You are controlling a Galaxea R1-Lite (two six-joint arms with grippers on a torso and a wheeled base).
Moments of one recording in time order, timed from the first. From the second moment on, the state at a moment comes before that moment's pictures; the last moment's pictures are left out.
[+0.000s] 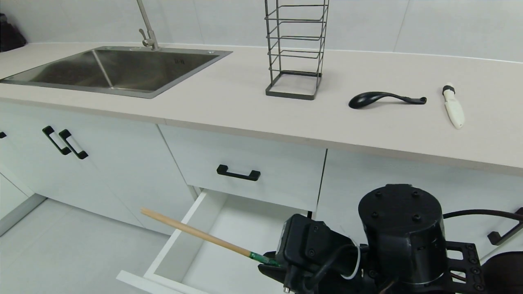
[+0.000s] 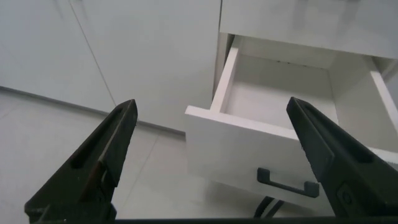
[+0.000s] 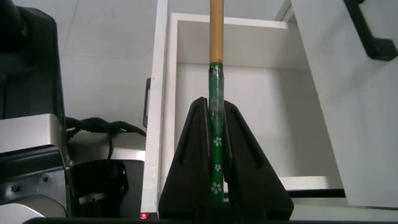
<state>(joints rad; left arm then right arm) 0.00 0.00 0.00 0.00 0.01 -0.03 1.06 1.71 -0.77 -0.59 0.08 -0.35</state>
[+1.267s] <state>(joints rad) 0.00 0.00 0.00 0.00 0.01 -0.03 0.99 1.85 -1.01 -0.34 -0.08 -0.25</state>
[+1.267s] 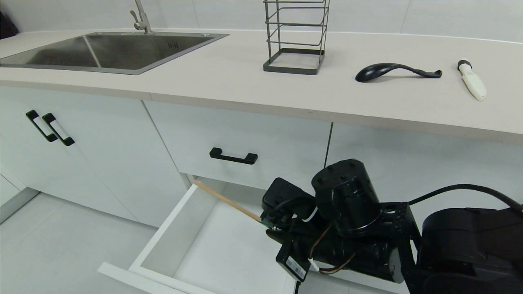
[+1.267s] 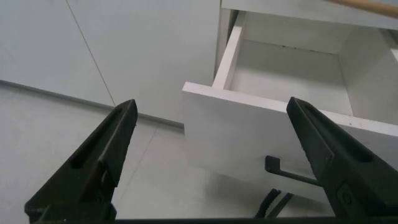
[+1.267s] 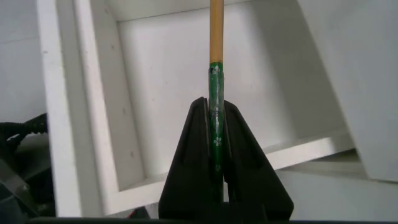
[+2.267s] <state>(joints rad) 0.00 0.00 0.00 0.00 0.01 -0.03 1.04 2.06 -1.14 -0.26 -0.26 -0.14</state>
